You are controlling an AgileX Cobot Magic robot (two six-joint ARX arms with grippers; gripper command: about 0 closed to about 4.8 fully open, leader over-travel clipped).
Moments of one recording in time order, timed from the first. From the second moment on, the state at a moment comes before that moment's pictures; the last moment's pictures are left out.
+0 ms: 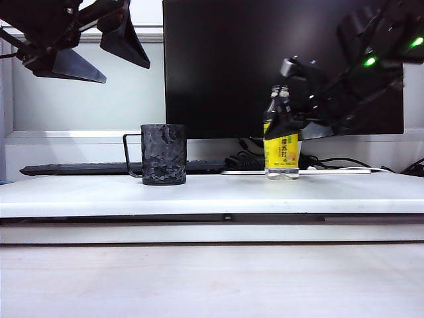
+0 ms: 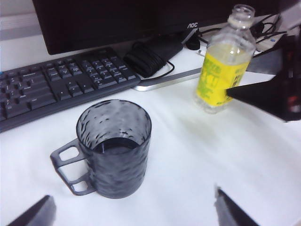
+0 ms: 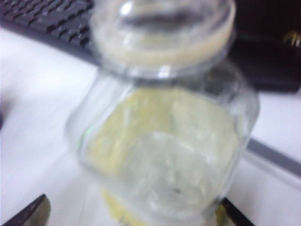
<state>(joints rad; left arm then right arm) -0.45 1.18 0.75 0.16 0.11 -0.04 0.22 1.78 1.11 0.28 -0.35 -0.15</state>
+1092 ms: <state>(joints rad) -0.45 1.18 0.75 0.12 0.11 -0.02 0.24 1.87 1.11 0.49 -0.23 -0.07</state>
